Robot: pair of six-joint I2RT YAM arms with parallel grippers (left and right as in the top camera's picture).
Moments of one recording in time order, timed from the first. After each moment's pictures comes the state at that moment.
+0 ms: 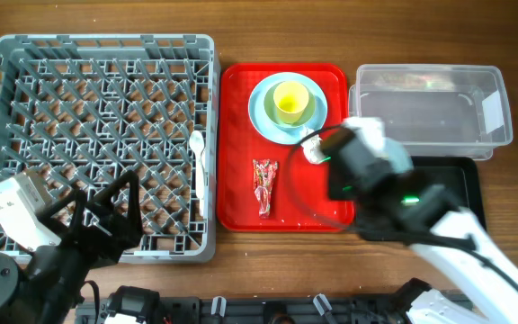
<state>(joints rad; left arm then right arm) -0.20 0.64 1.44 -1.19 0.00 -0.65 0.62 1.15 1.13 -1.09 0.32 0.59</state>
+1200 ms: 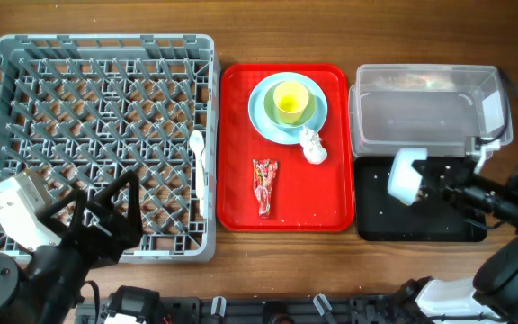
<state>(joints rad) -0.20 0.64 1.44 -1.19 0.00 -0.65 -0.77 1.63 0.88 -1.18 -1.23 -0.53</state>
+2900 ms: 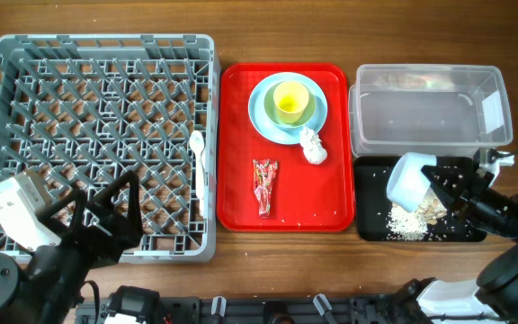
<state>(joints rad) -0.20 0.64 1.44 -1.19 0.00 -0.65 -0.85 1.64 0.88 -1.60 -1.32 -0.81</state>
